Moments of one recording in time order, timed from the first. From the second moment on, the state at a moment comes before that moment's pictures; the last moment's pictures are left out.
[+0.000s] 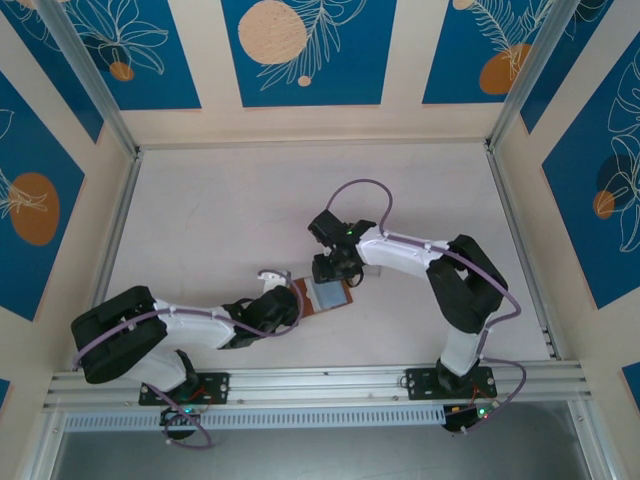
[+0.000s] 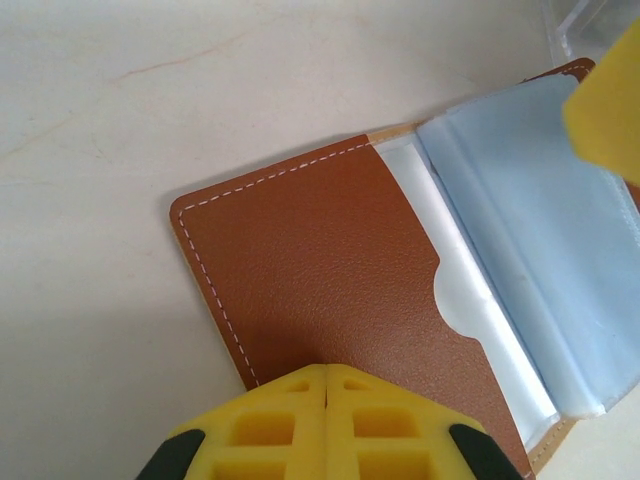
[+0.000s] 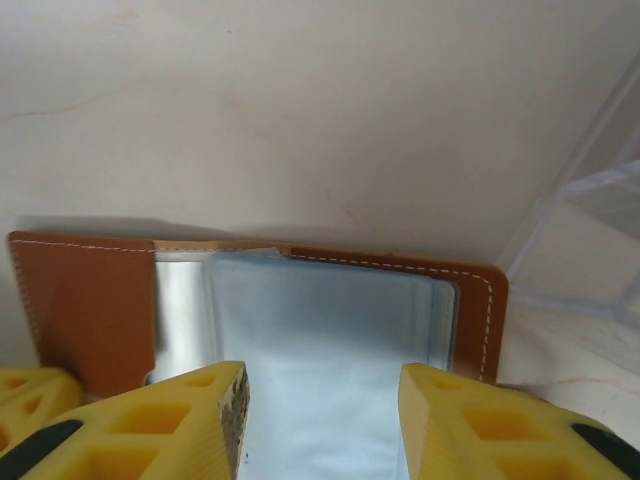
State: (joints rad) left arm -1.04 1.44 0.40 0.21 -0.32 -0.86; right arm 0.79 1.79 1.19 -0.68 -0.04 0.52
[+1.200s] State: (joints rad) left arm -1.04 1.46 0.41 0.23 -0.32 -0.86; right arm 0.85 1.85 1.23 -0.69 0.05 0.57
